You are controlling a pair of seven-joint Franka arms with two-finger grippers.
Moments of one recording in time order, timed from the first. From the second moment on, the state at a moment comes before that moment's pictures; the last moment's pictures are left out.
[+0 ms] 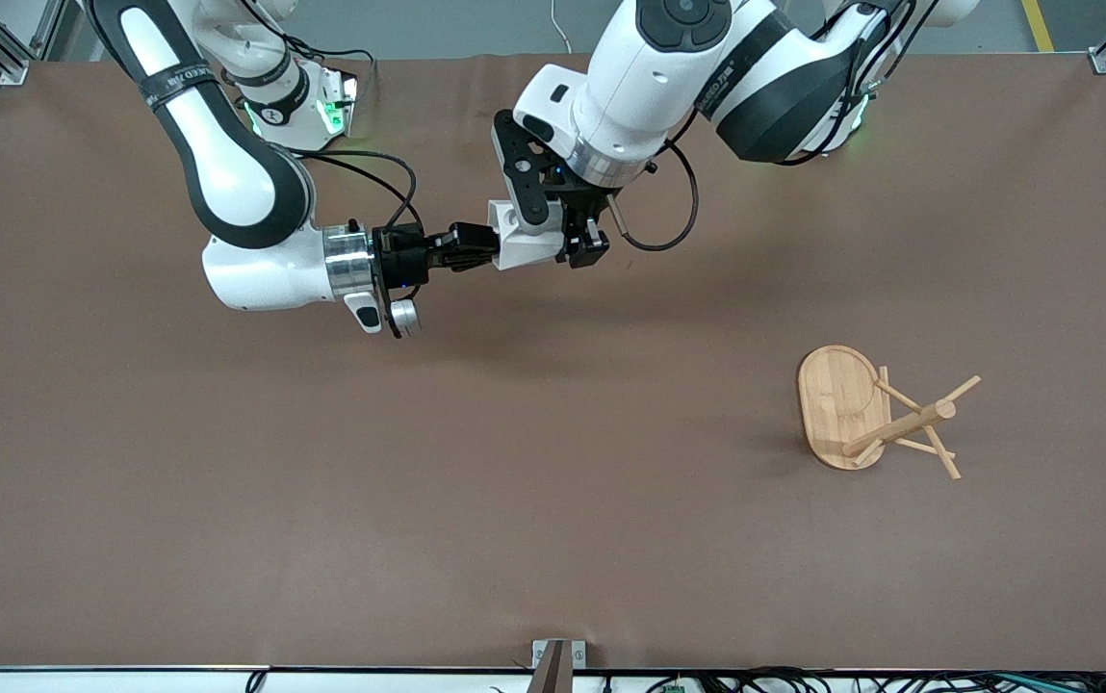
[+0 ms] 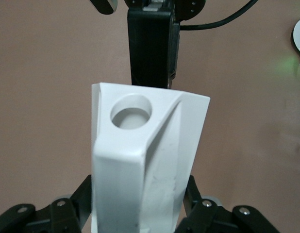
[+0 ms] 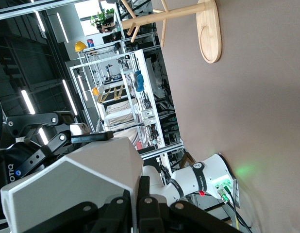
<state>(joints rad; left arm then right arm) -0.41 0.34 -0.44 -1.41 -0.11 1.89 0.48 -0.03 0.26 0.50 -2.00 1.51 1.94 -0.40</state>
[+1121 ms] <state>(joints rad) -0.38 0.27 -0.43 -1.39 -0.10 1.78 0.14 -0.08 0.21 0.47 -1.97 1.50 1.92 -0.19</state>
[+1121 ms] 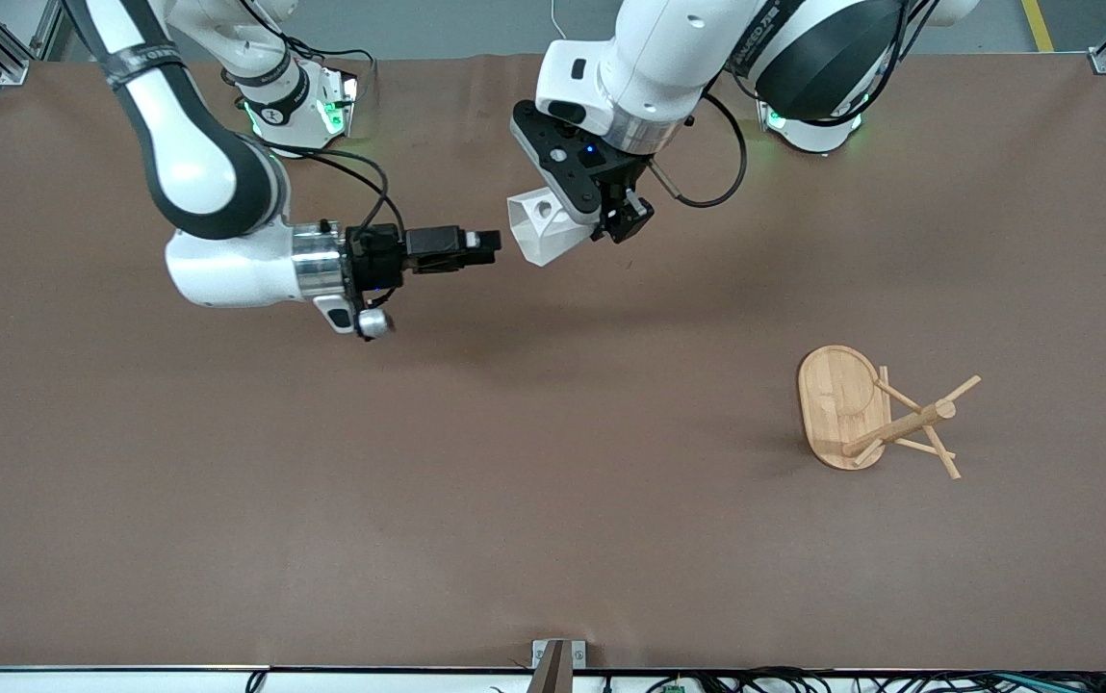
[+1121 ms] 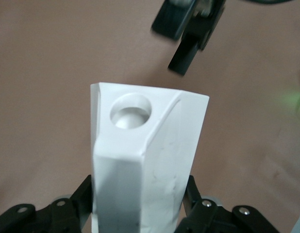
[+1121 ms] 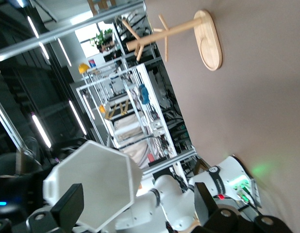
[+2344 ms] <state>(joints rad) -0.15 0.27 -0.40 -1.44 -0.10 1.79 -0.31 -0.10 0.10 0.00 -1.67 0.04 1.72 0.05</state>
